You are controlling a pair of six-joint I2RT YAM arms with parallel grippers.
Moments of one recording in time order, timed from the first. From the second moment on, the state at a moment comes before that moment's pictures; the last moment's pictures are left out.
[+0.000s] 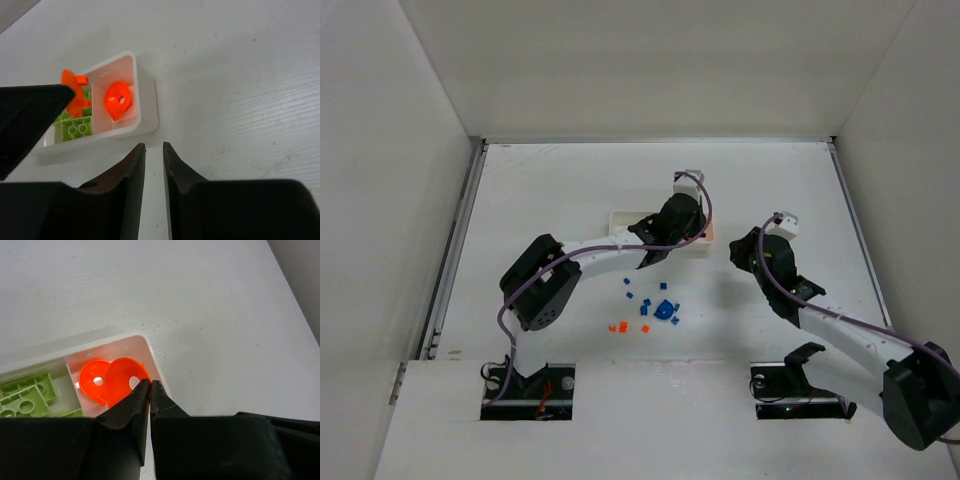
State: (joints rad) left arm -0.90 1.86 1.25 0.20 -0.26 -0.52; right arm 0.49 1.00 0.43 0.14 0.36 0.71
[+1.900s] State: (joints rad) left arm -0.98 0.52 0.30 -0.64 -0.61 -1.23; right arm 1.26 1.71 0.83 0.16 0.21 0.55
